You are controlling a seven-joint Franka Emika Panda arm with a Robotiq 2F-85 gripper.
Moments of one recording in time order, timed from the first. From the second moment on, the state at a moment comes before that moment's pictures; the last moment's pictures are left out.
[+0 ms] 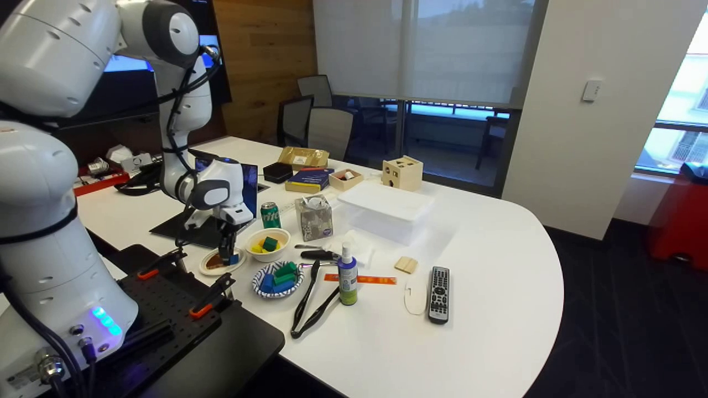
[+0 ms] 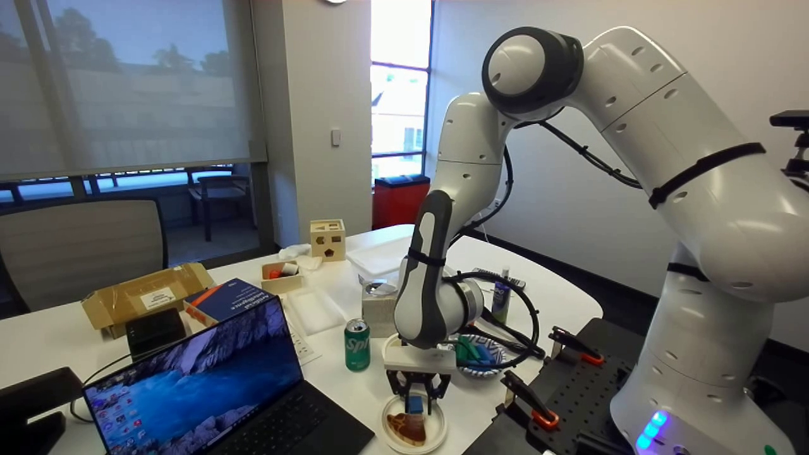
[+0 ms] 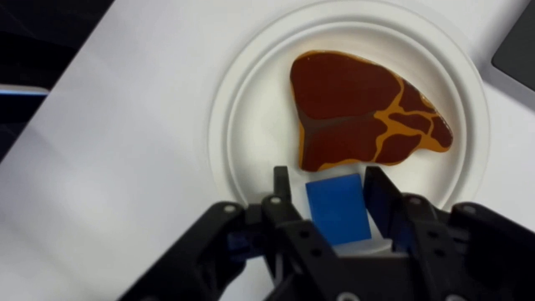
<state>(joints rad) 0.16 0.79 0.16 -2.39 0.27 3.06 0.87</state>
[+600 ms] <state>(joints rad) 0.20 0.78 0.13 -2.37 0.27 3.03 0.86</state>
